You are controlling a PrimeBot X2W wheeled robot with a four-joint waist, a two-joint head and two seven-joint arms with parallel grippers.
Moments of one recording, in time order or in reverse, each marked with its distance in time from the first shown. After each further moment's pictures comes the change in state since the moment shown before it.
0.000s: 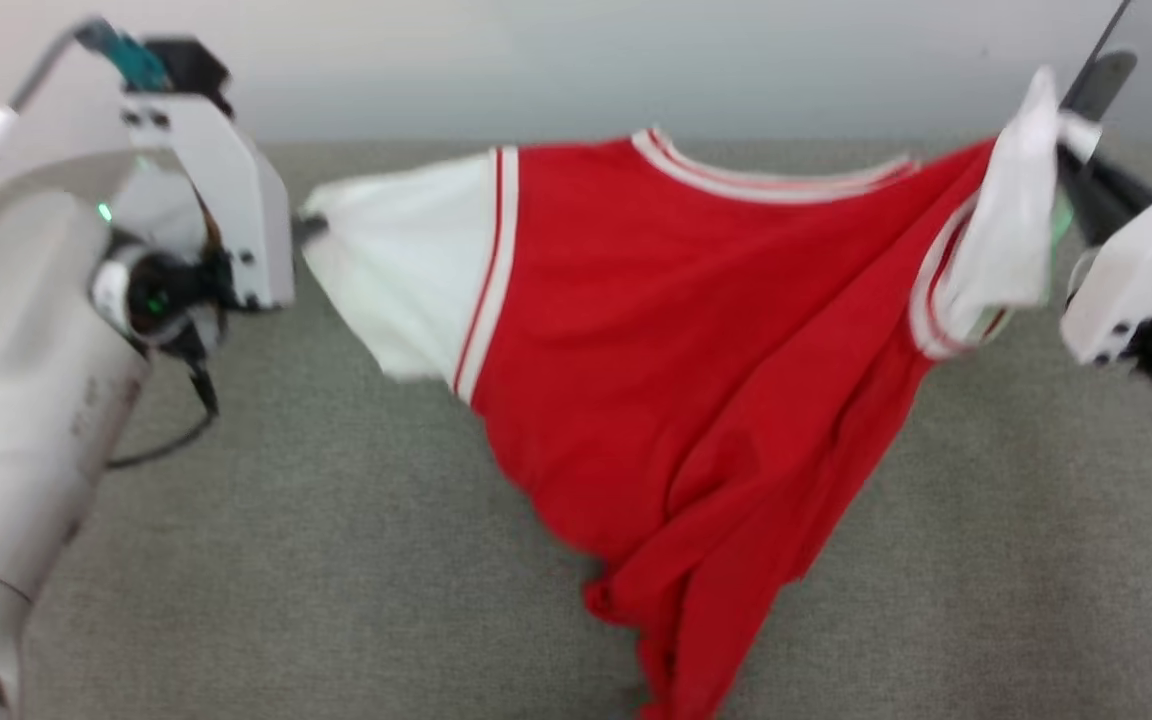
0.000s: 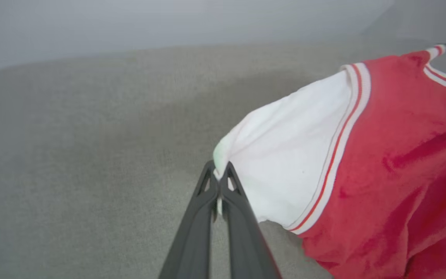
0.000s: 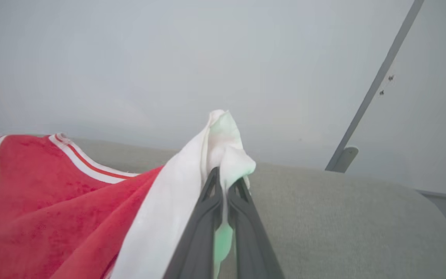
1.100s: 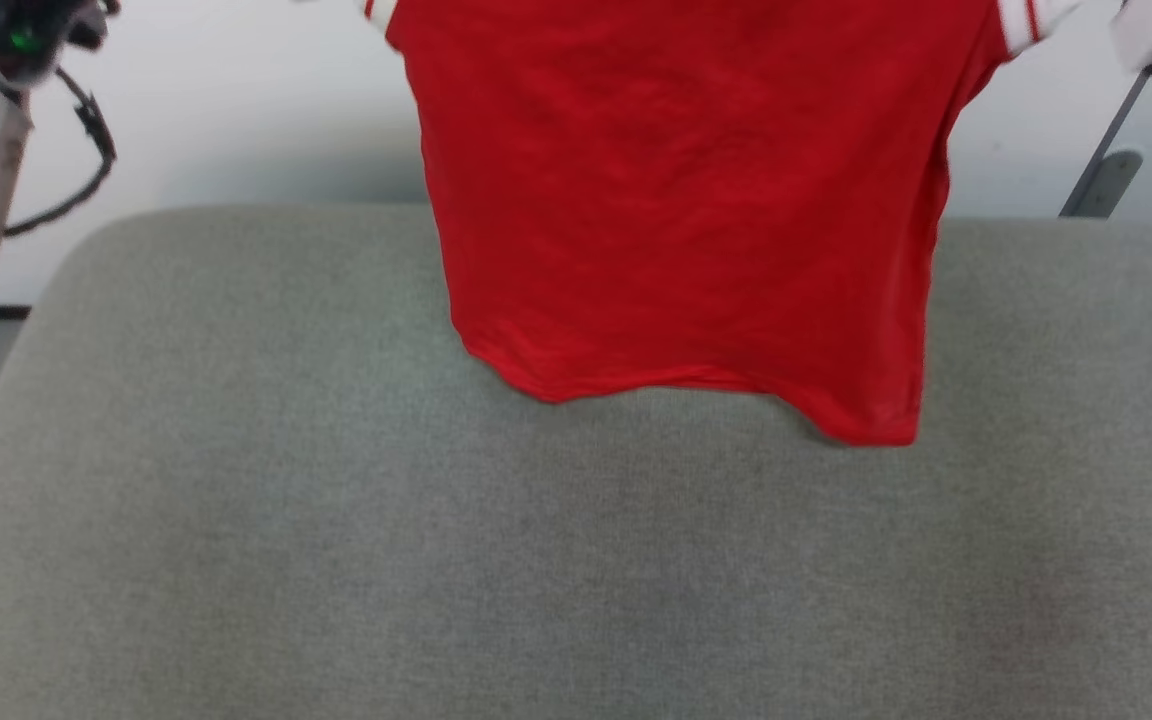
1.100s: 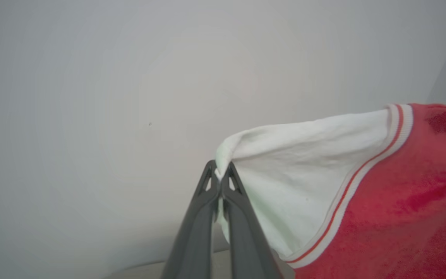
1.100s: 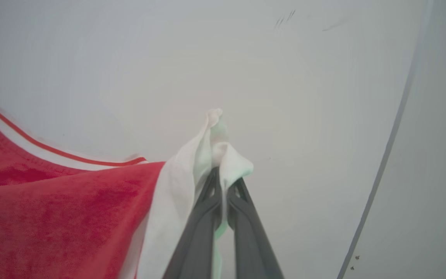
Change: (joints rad) left arm -0.352 -0.034 0.042 0.144 0.141 -0.024 -0.389; right arm -0.542 -0.053 0.196 0.543 -0.009 0.000 -0.460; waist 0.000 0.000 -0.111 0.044
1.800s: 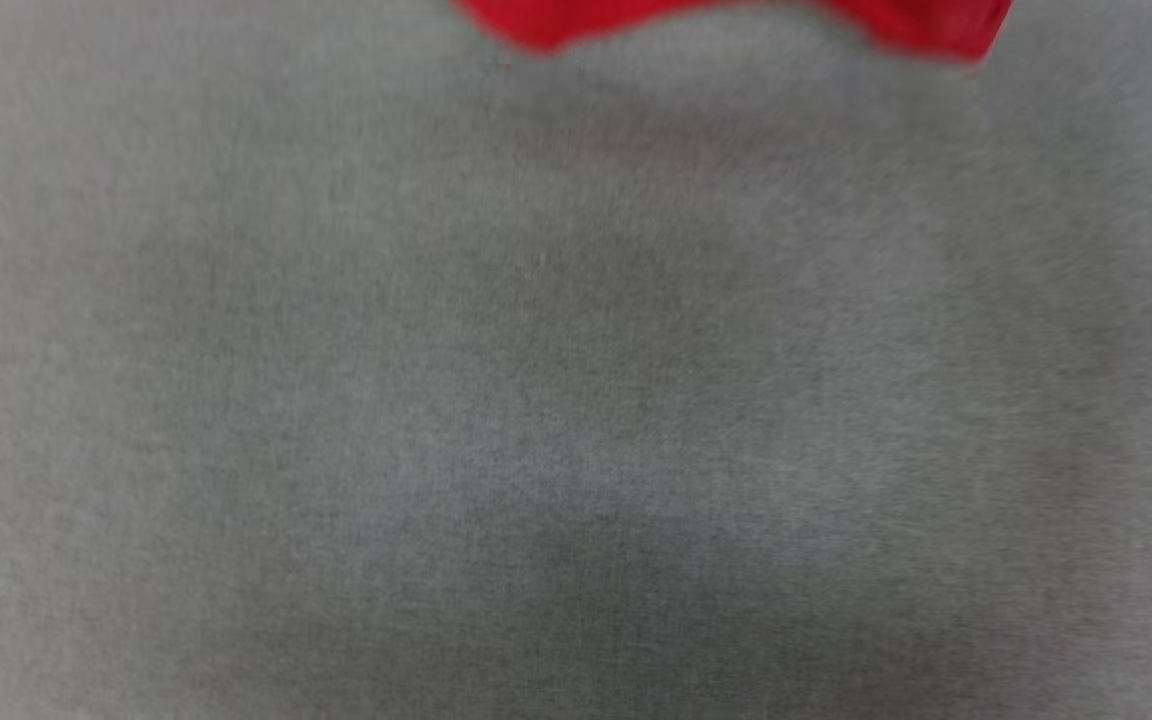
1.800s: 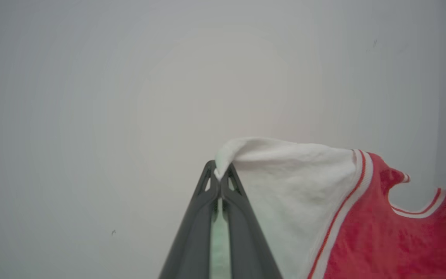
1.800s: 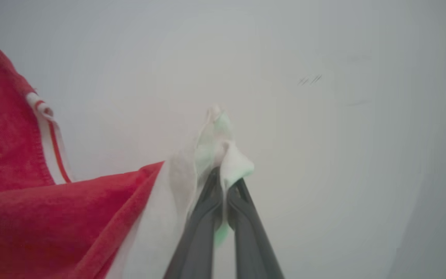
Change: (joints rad) left arm -0.319 -0.086 0.035 0.038 0.097 -0.014 -0.468; right arm -0.333 -0.032 -0.019 -0.039 -0.336 0.000 -0.282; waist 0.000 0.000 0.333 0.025
